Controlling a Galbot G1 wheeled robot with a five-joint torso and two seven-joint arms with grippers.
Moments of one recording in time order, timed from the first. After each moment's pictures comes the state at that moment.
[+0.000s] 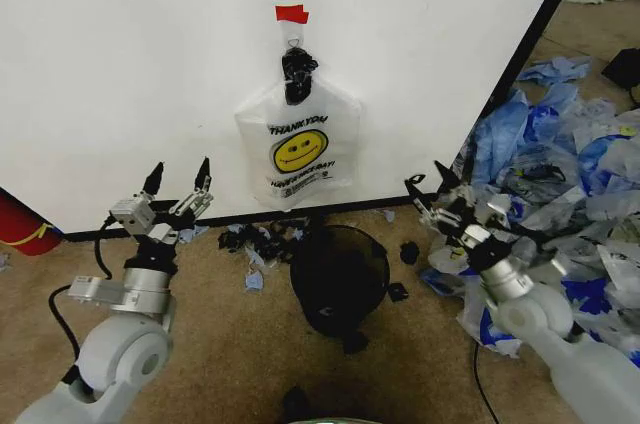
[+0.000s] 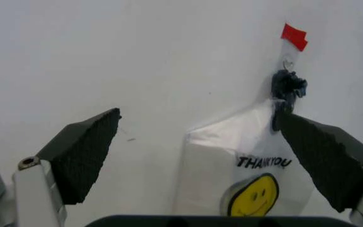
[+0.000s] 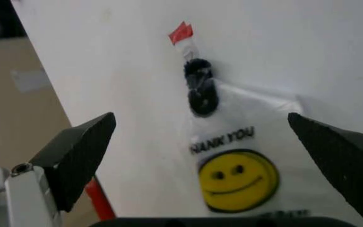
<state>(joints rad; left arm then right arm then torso) 1.38 -0.91 -0.51 -2.20 -0.75 -0.32 -0.22 -1.03 0.79 0.19 1.89 1.28 0.32 -0.49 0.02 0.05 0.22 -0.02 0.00</state>
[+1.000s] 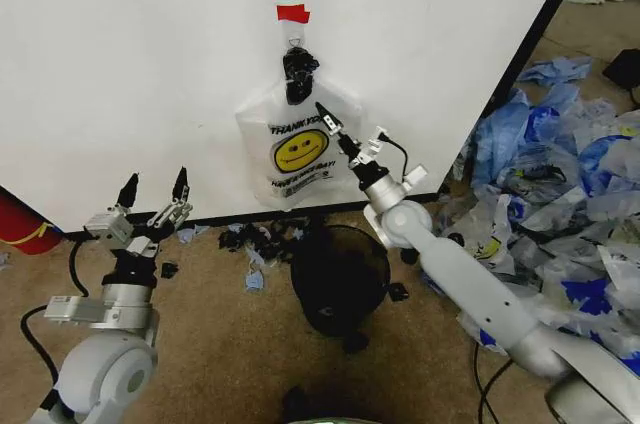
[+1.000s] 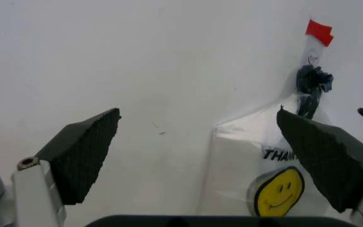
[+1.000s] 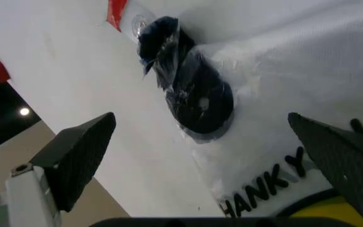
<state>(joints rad) 1.50 -0.98 -0.60 -2.22 -0.70 -0.34 -0.20 -0.42 1.21 -0.21 1.35 1.58 0.19 -0.52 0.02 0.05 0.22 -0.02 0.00</state>
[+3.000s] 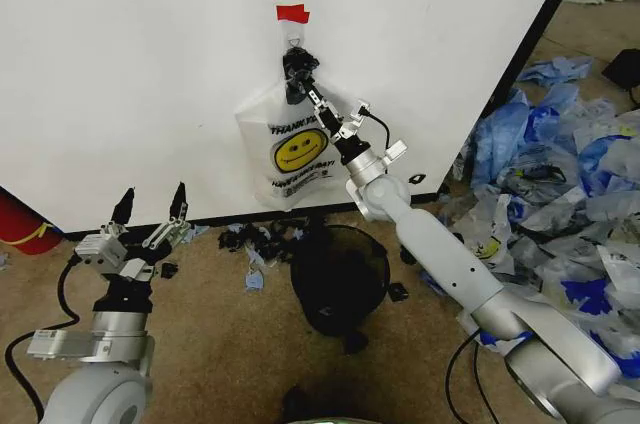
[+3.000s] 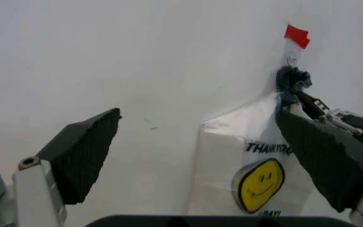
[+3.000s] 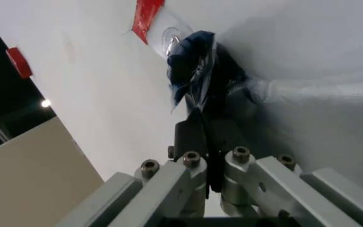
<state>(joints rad) 1.62 -1.00 -0.62 -2.29 -0.67 -0.39 -0.18 -0.31 1.29 -0.20 1.25 1.53 0.19 -0.58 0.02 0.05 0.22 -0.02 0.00</state>
